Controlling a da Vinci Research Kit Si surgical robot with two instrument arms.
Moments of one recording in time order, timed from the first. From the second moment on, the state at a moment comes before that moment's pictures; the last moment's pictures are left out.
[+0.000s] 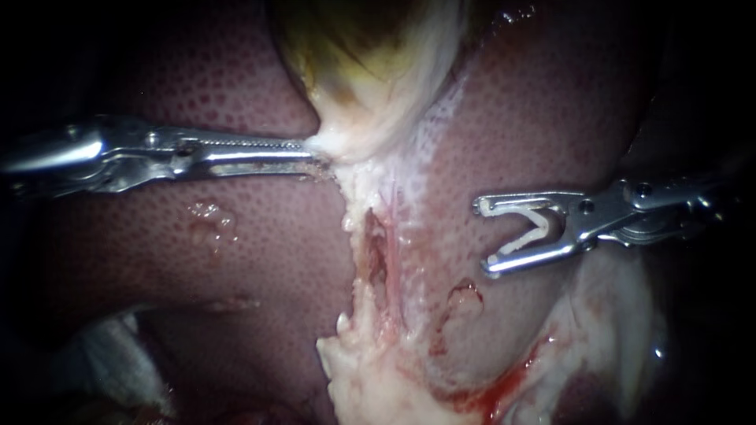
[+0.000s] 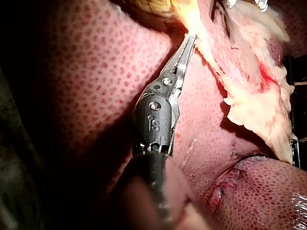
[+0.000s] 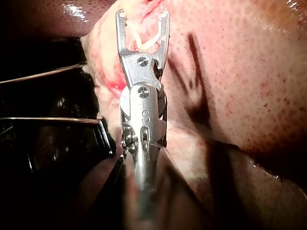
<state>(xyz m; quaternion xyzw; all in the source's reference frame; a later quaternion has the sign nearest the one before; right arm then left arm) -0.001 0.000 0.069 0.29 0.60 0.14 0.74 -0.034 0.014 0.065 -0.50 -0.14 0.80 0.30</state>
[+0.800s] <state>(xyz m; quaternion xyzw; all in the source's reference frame) -0.001 0.000 0.069 0.29 0.60 0.14 0.74 -0.028 0.017 0.060 -0.51 -0.13 0.78 0.33</state>
